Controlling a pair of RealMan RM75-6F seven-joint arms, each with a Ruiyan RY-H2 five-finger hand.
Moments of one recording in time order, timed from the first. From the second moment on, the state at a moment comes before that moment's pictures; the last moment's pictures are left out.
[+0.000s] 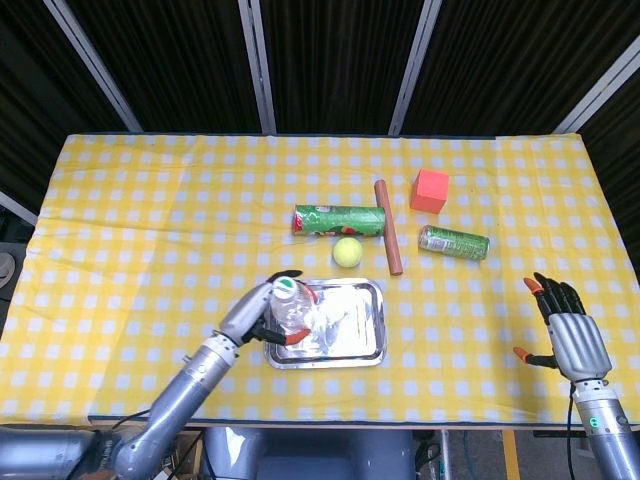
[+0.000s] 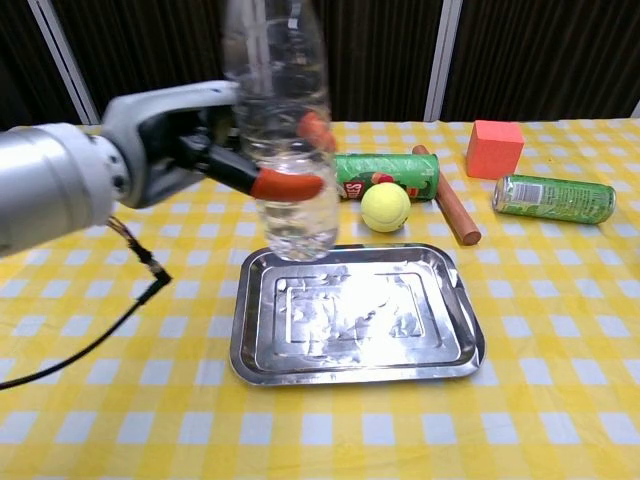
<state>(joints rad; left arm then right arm) -0.71 -1.61 -0.30 -1.96 0.97 1.01 -0.02 0.18 -1.19 0.06 -1.47 -1.46 1.32 0.14</state>
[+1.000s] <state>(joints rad) -0.42 -1.12 -0.04 -1.99 1.24 1.23 -0.46 0.19 -1.19 0.06 -1.49 -1.47 1.32 0.13</state>
